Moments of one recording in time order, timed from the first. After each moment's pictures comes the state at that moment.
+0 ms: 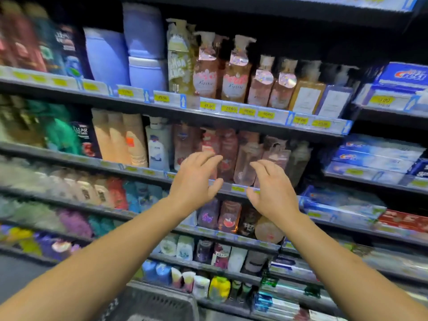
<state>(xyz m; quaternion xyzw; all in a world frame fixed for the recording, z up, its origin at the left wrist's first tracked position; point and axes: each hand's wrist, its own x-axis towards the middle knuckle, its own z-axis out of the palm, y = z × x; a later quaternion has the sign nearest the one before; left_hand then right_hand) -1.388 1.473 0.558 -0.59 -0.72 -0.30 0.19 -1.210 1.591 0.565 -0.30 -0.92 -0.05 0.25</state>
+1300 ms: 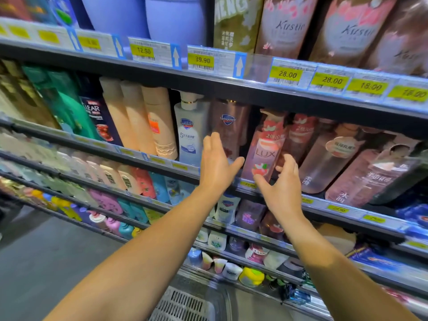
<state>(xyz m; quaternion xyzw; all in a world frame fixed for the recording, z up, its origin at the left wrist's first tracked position) -1.536 1.570 0.472 -0.35 -0.83 -0.44 0.02 -1.395 1.645 0.454 -0.38 -0.81 0.27 0.36</state>
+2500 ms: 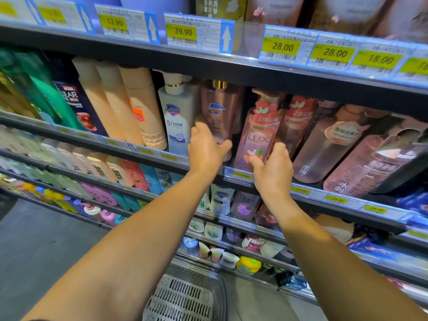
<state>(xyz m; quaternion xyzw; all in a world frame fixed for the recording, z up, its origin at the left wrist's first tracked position) -1.548 1.592 0.472 -0.25 -0.87 -0.42 0.01 -1.419 1.660 0.452 -0.45 -0.78 0.26 0.34</state>
